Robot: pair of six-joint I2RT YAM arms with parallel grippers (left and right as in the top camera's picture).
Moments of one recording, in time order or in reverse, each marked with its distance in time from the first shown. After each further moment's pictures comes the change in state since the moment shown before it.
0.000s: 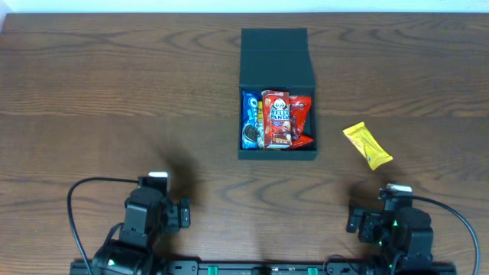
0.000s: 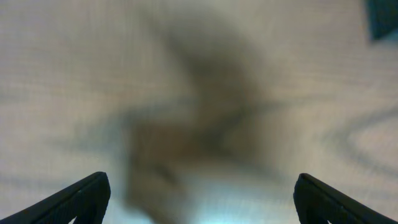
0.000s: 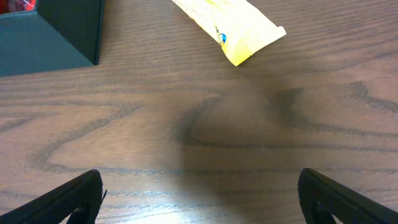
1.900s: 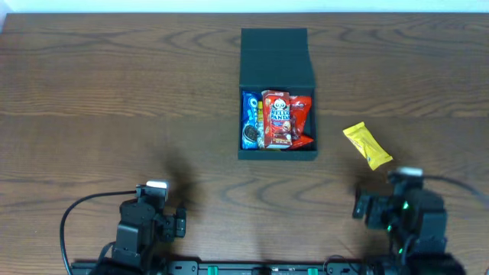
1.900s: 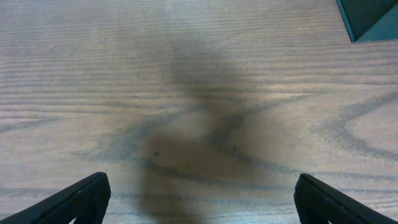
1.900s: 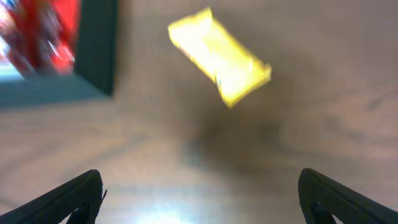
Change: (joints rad) left arm 0.000 -0.229 0.000 -0.143 -0.015 0.120; right arm 0.000 0.326 0.259 0.075 0.013 0.000
